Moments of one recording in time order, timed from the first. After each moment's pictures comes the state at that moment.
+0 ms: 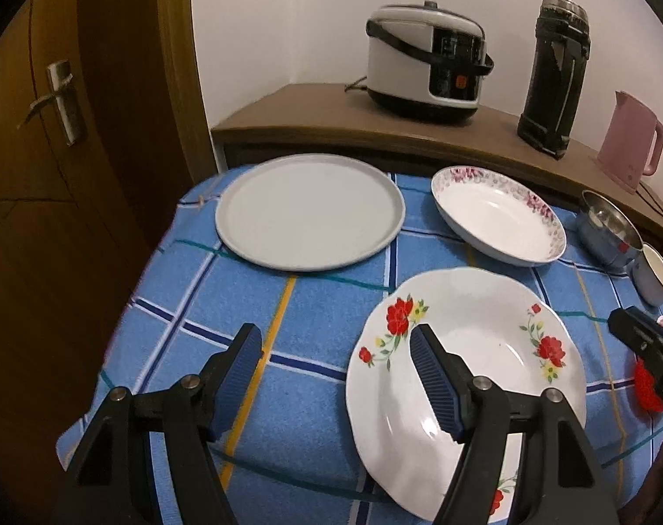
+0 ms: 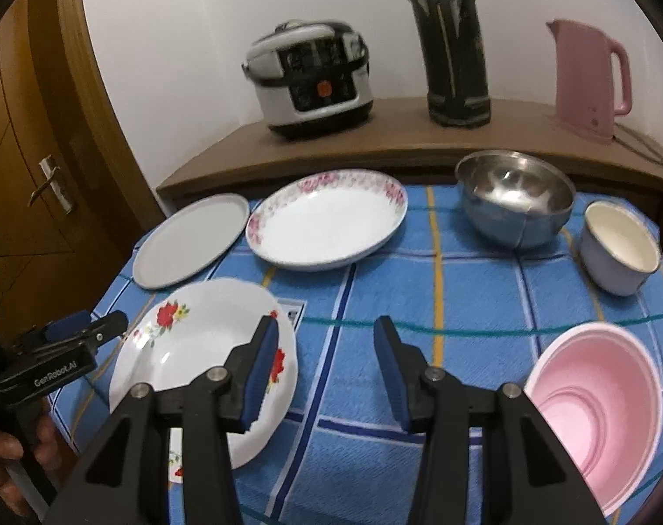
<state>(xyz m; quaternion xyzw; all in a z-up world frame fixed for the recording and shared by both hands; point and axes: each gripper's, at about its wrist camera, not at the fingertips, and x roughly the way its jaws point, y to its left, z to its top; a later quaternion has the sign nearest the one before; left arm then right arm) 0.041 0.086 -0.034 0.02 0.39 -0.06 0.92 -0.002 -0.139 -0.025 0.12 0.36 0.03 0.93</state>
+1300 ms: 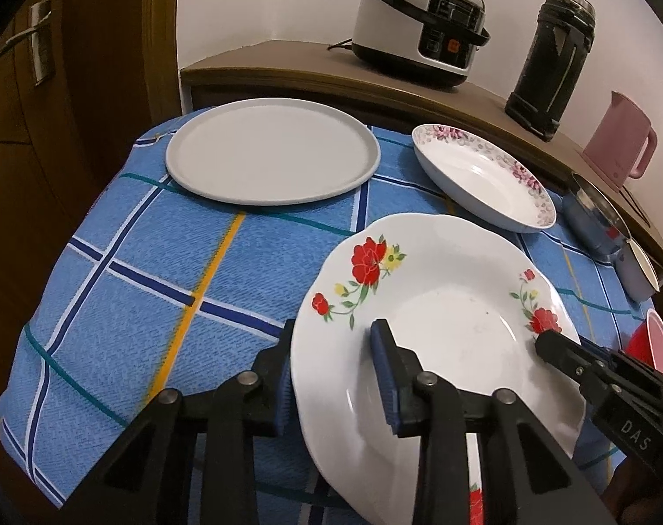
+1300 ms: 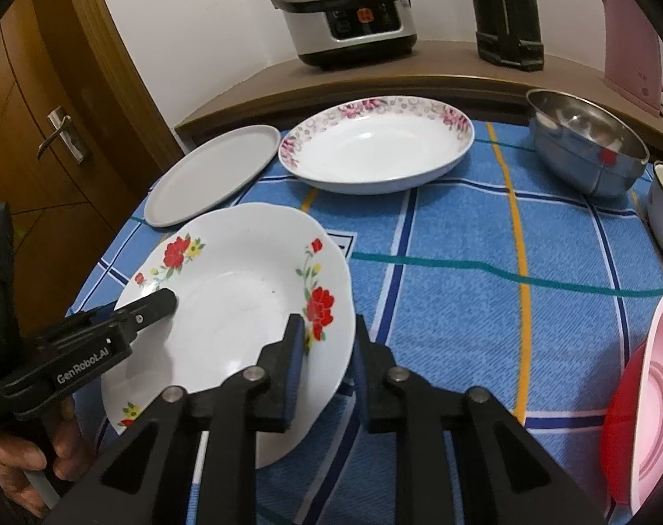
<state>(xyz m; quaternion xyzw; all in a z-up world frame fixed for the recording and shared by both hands) 0.047 0.077 -0.076 -0.03 0.43 -0.11 0.90 0.016 -0.109 -0.062 0.12 0.42 0.08 0.90</state>
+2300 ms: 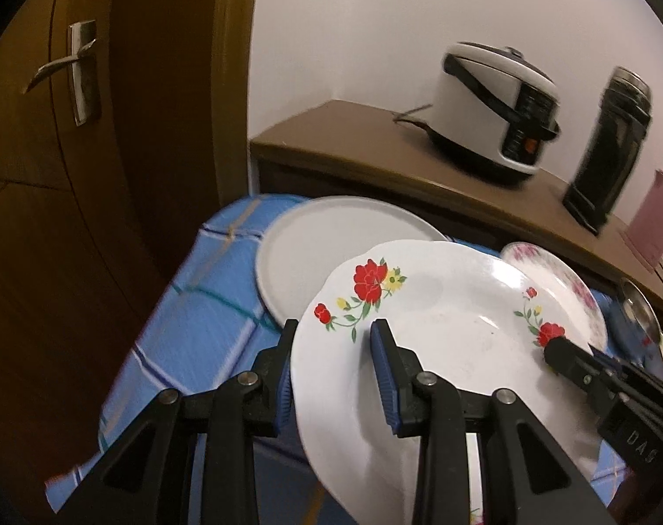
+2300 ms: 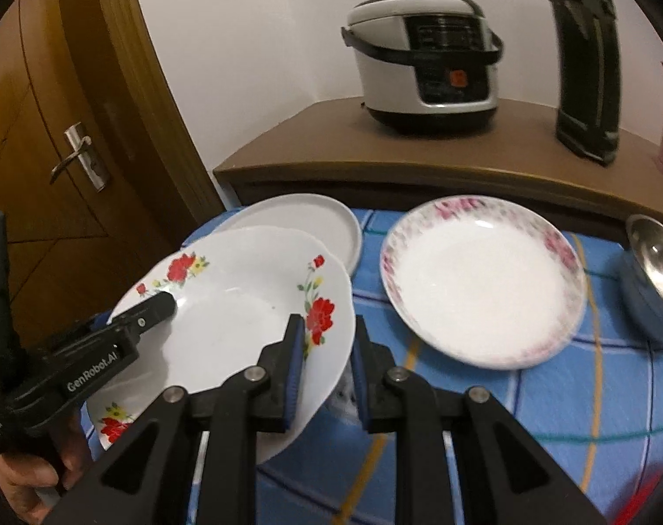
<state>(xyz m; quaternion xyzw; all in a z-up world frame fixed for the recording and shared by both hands) 0.119 0.143 -0.028 -0.06 0.36 -0.04 0.93 0.115 -0.034 -0.016 0.09 0.37 0.10 0.92</state>
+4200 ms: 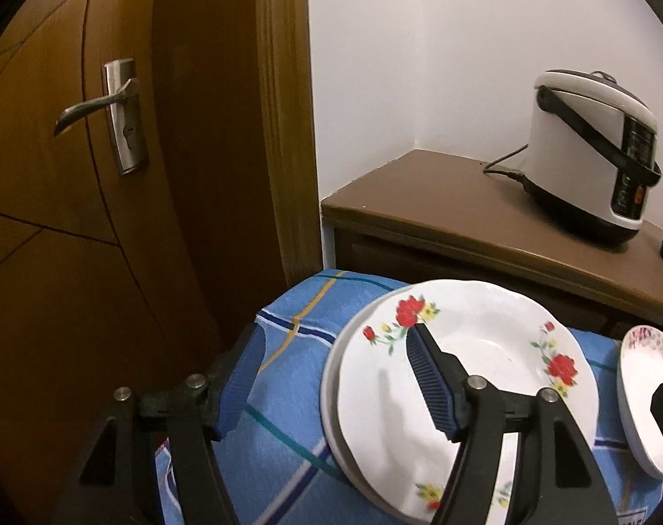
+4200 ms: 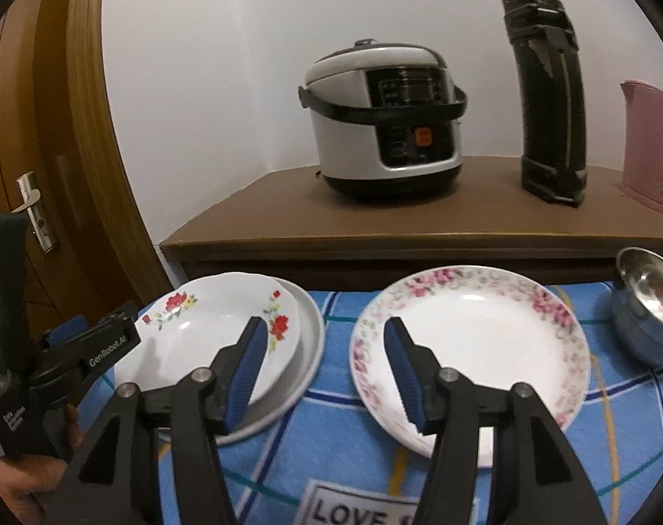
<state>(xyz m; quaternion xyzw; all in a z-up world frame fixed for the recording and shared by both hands) 0.187 0.145 -0.040 -0.02 0.28 0.11 0.95 0.122 -0.052 -0.026 0.08 0.25 0.01 0.97</state>
